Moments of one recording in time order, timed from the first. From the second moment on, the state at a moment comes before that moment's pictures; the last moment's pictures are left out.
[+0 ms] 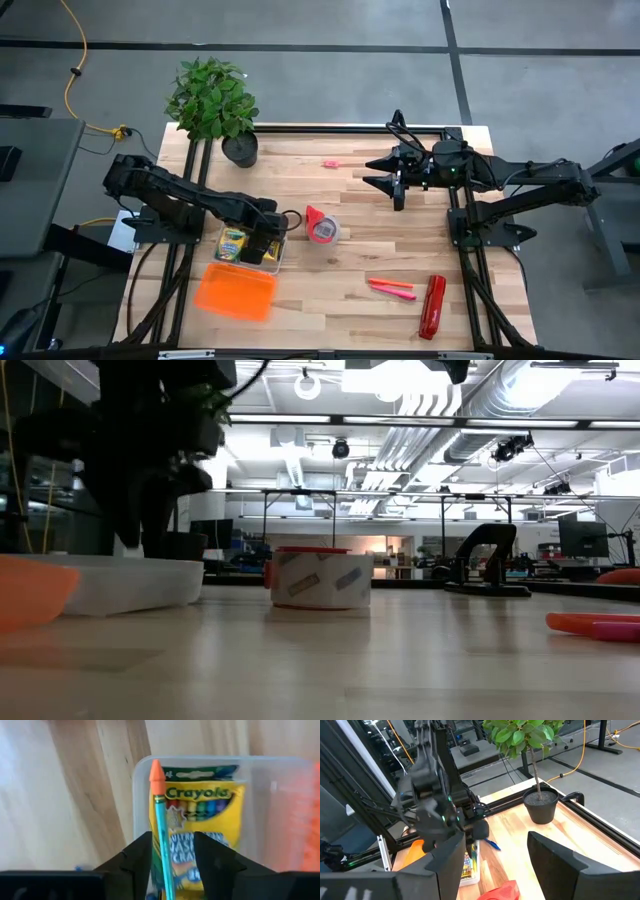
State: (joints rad) left arm -0.07 1.50 0.94 -0.84 -0.03 0.03; right arm -0.03 1.01 1.00 -0.18 0.11 0.31
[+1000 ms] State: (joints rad) left arm 0.10 0.83 0.61 0.36 -0.03 -0.22; right arm -0.03 1.01 1.00 -0.18 0.11 0.29
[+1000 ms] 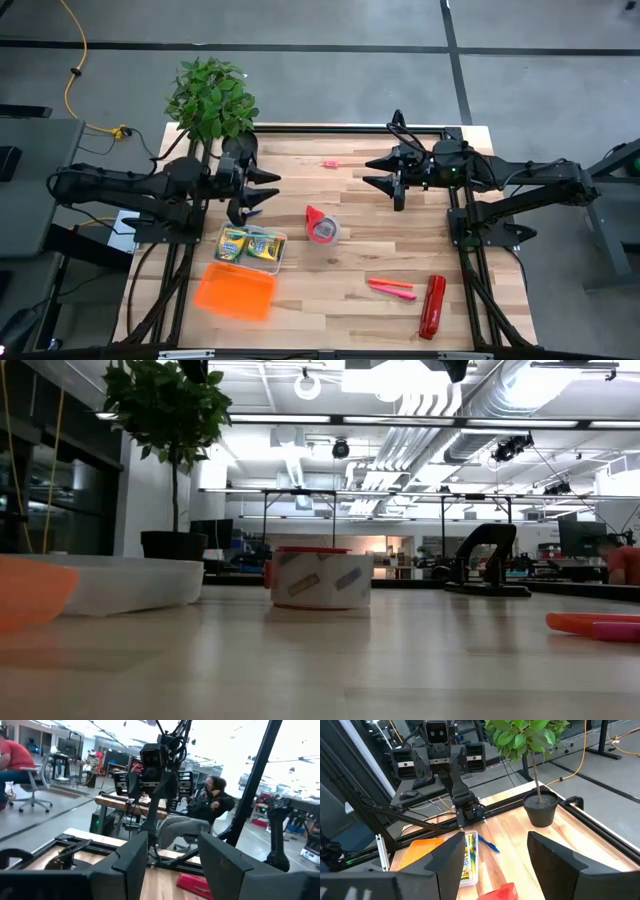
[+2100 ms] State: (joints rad) left arm 0.10 0.84 0.61 0.36 -0.05 -0.23; right arm 0.51 1.53 1.00 -0.78 -0.12 0.66
